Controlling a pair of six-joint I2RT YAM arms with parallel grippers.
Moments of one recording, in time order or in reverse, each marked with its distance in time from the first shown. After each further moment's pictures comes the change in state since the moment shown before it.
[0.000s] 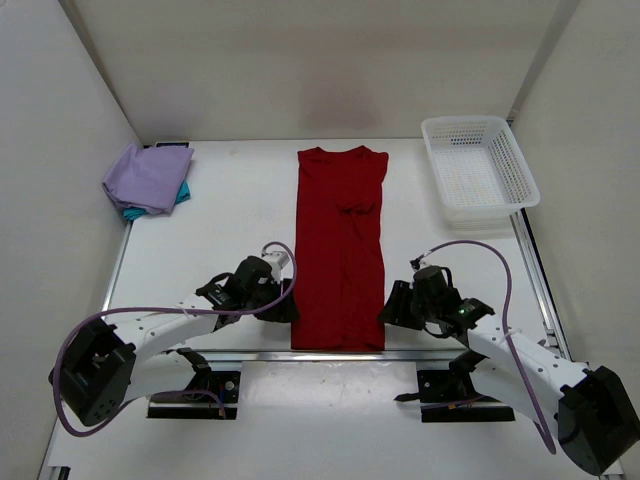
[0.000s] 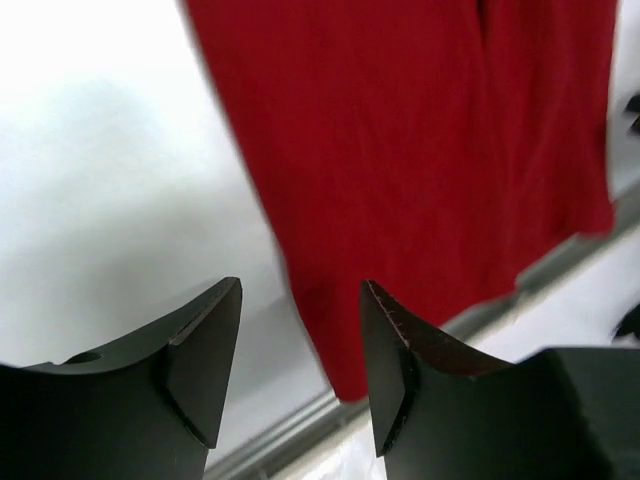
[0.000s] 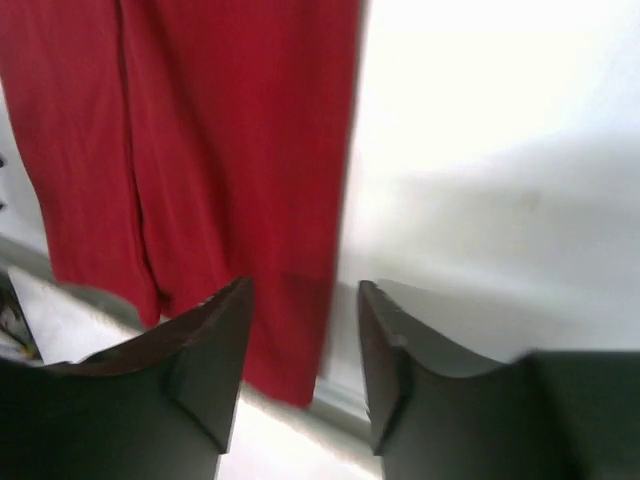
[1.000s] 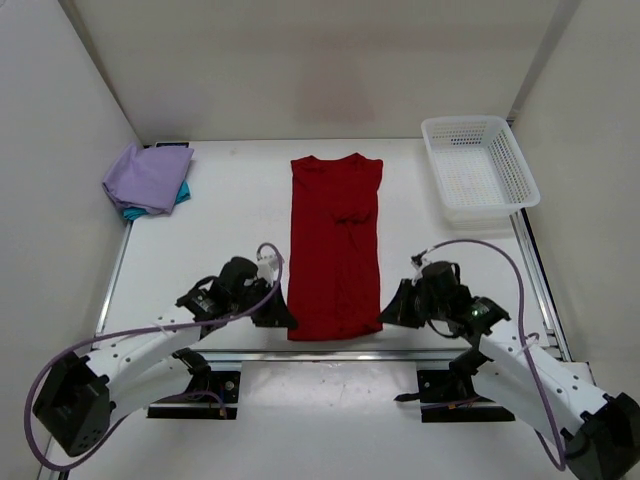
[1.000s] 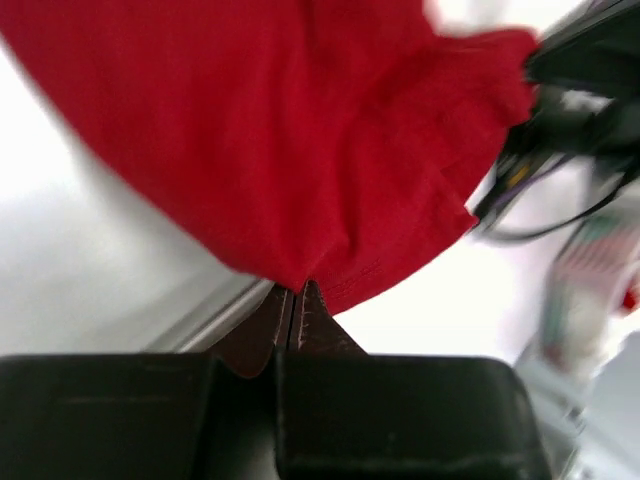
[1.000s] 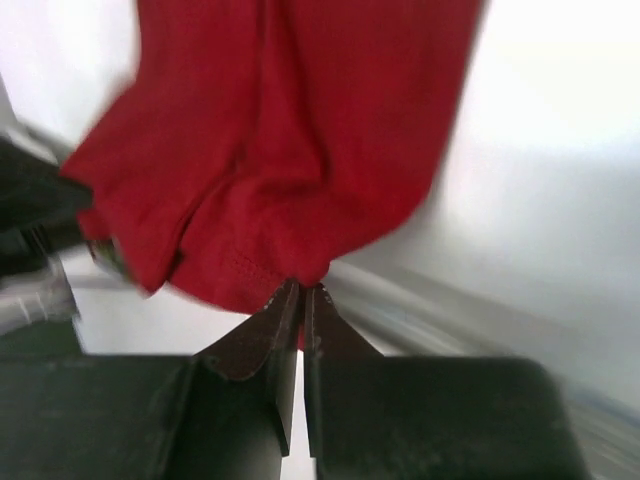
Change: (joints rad) left arm -0.032 -0.195 -0.049 -0.110 0.272 -0.132; right arm 0.078 -0.171 0.061 -0.207 -0.125 0.109
